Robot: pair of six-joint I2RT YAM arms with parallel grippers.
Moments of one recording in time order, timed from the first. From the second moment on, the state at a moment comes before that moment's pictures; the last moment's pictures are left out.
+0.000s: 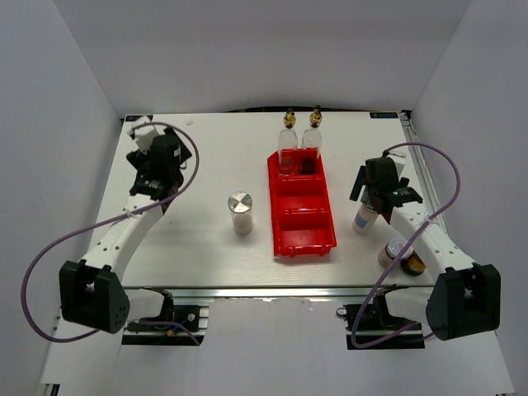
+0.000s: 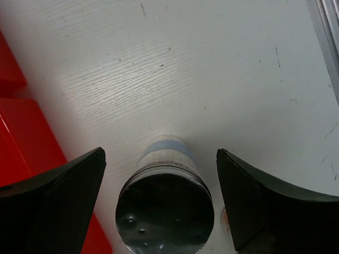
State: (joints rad) left arm -0.25 1.28 1.07 -0.16 -0.68 -0.50; right arm 0.24 1.21 0.87 -0.51 0.40 0.40
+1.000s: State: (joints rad) left arm -0.26 1.14 0.90 -0.14 -0.41 -0.55; right arm 0.56 1.37 1.30 -0.45 0.18 0.18
